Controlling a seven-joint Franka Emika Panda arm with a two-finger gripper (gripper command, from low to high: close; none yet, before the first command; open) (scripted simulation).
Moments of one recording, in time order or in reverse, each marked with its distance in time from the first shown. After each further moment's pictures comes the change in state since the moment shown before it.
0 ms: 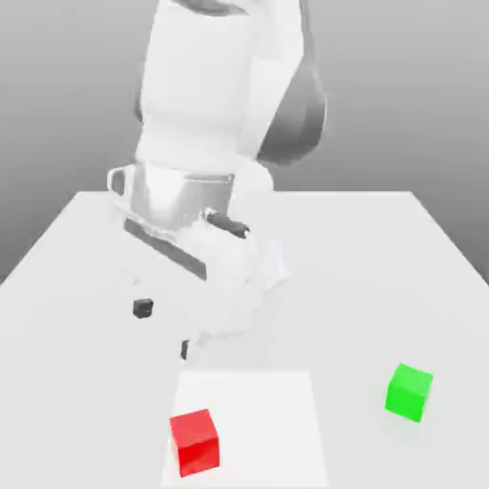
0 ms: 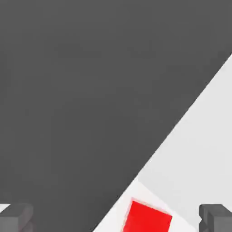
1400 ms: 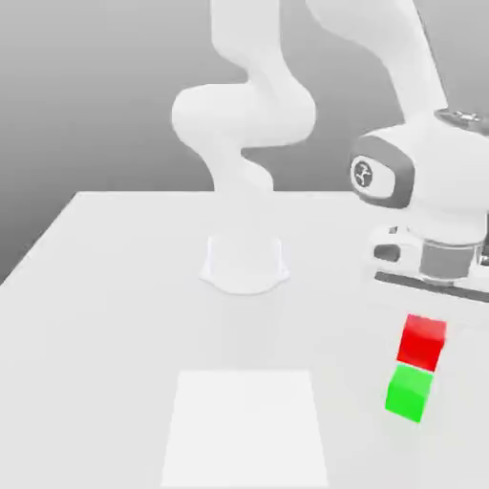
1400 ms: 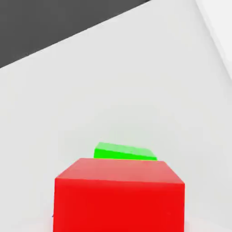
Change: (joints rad) arm 0.509 0.107 0.197 -0.145 0.077 0.131 0.065
